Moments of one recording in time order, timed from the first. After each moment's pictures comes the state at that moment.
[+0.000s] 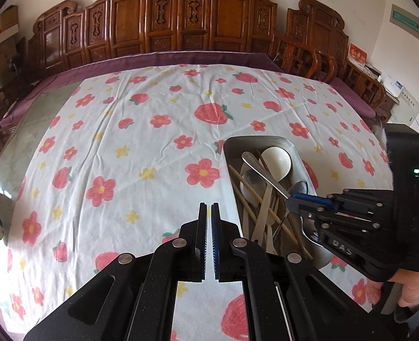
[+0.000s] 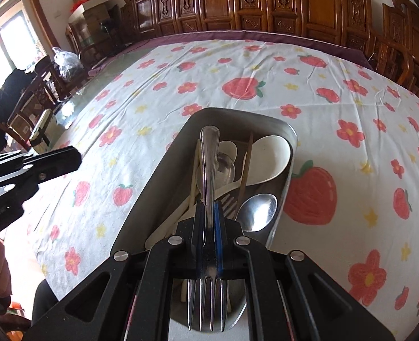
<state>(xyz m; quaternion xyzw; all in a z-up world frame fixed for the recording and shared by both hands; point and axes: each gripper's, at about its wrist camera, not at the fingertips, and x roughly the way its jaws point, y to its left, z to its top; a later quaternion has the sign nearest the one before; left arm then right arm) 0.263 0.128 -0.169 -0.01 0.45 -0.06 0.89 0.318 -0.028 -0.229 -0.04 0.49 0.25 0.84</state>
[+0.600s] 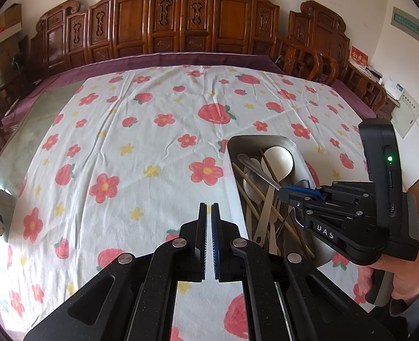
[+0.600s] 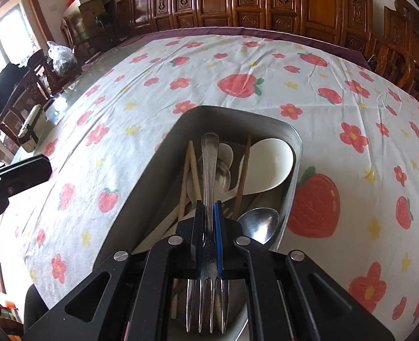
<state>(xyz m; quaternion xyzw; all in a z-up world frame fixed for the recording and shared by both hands) 0.257 0.133 -0.170 -0.01 0.44 -0.06 0.89 0.329 -0.024 -0.234 -0.04 0.48 0.25 0.84</state>
